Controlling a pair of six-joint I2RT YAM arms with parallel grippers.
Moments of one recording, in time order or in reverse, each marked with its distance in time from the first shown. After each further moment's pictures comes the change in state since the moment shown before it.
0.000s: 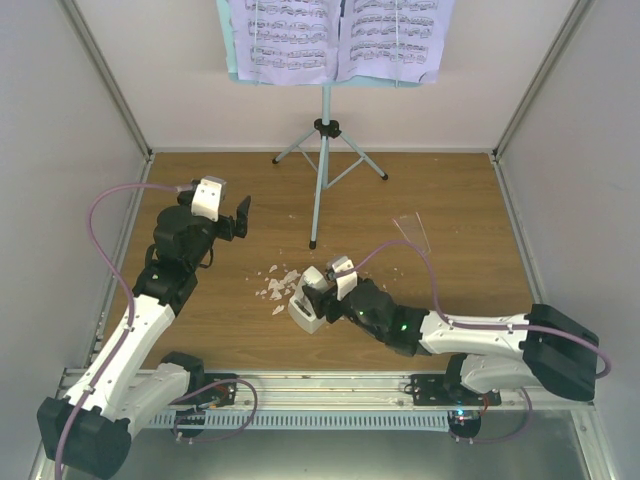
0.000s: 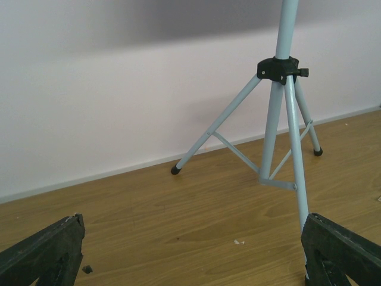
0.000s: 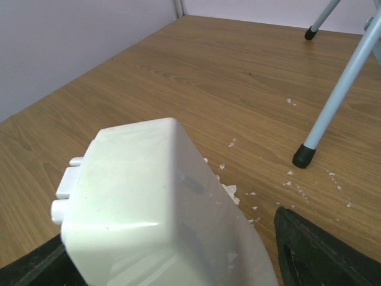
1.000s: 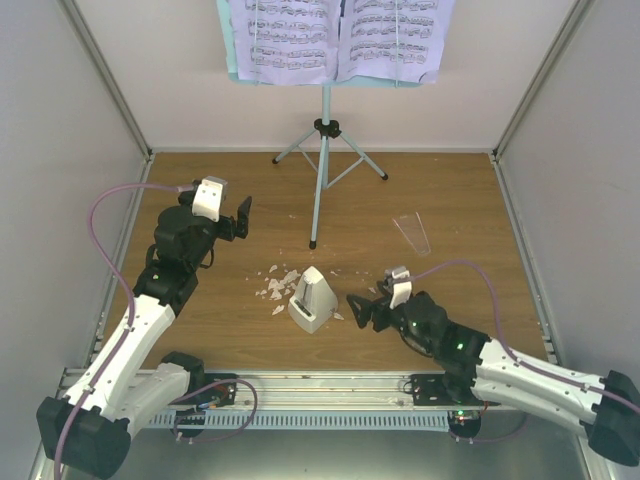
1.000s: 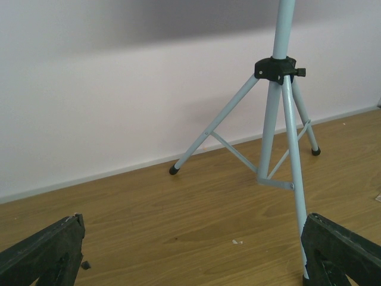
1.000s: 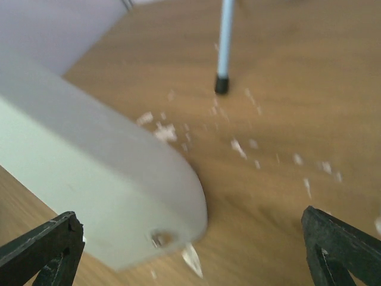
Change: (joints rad) left arm -0.007 0.000 0.000 0.000 -0.001 0.000; right arm -0.160 -0.585 -0.243 -0.344 -0.085 0.182
